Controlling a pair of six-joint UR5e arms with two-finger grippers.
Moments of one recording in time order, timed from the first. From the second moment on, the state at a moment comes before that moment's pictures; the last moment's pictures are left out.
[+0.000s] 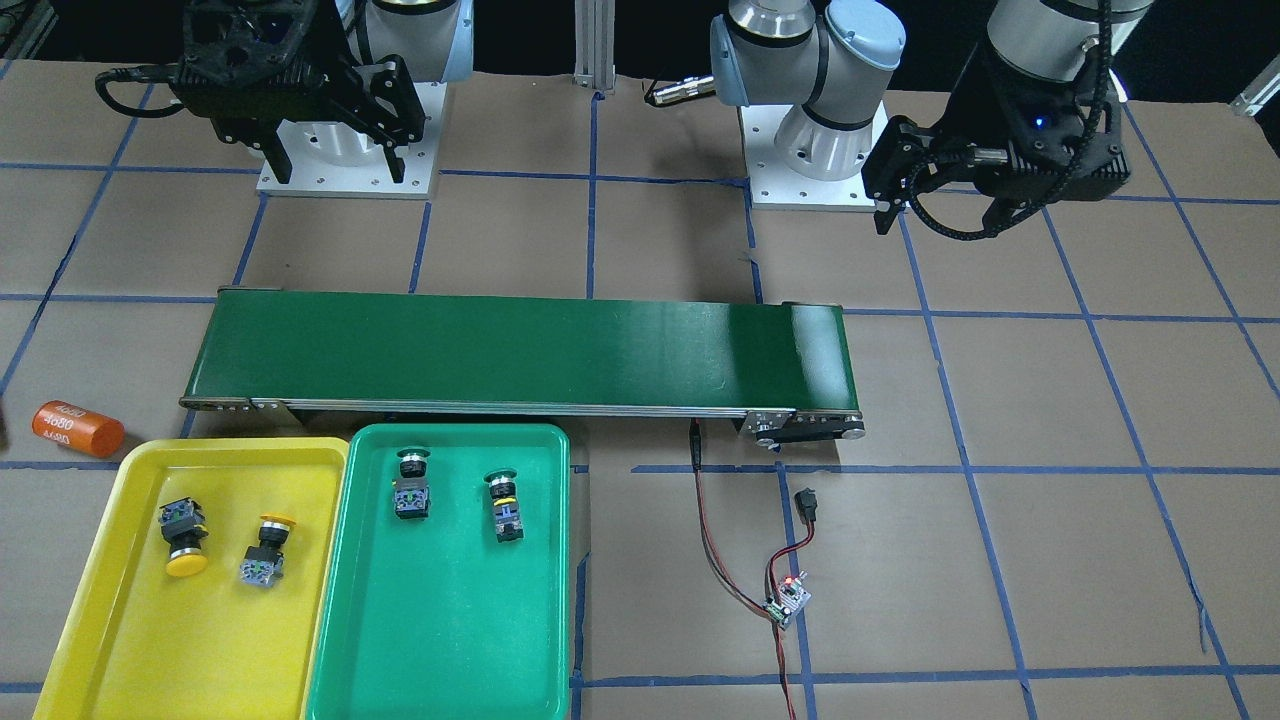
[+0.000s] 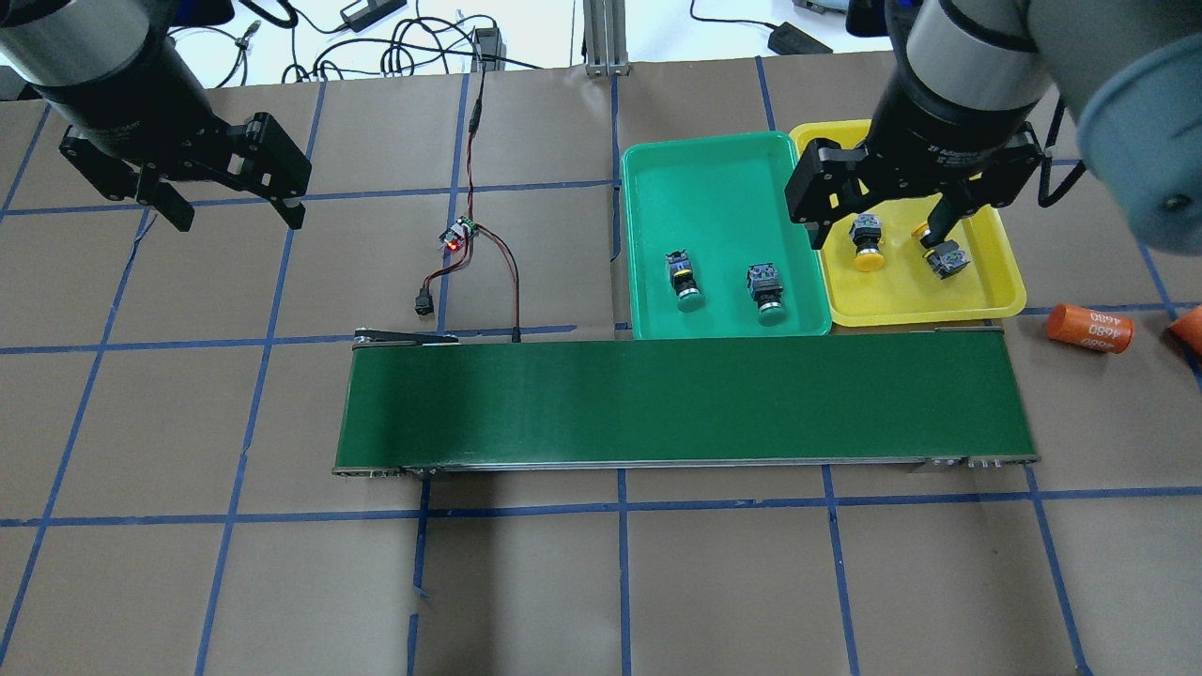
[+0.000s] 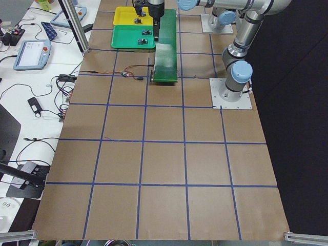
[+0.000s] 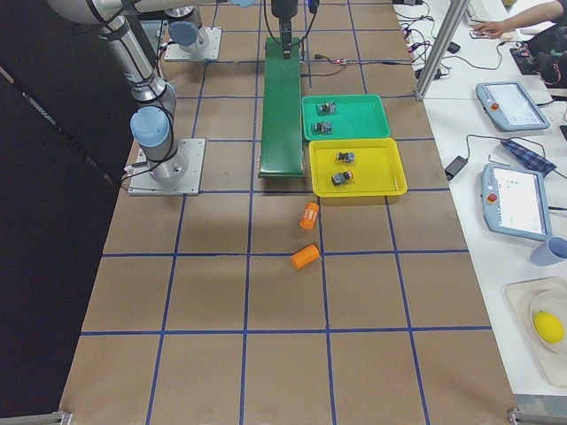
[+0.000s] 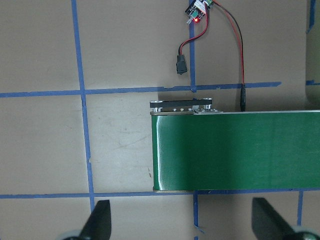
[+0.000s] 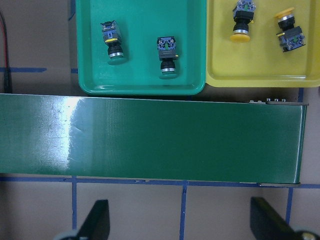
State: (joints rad) left arm -1.48 -1.54 -1.50 -1.68 1.60 0.11; right arm 1.66 -1.69 1.61 -1.53 -1.57 0.05
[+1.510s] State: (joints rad) left arm -1.49 -1.55 -1.50 -1.69 1.59 0.00; right arm 1.65 -1.70 1.64 -1.54 -1.57 0.04
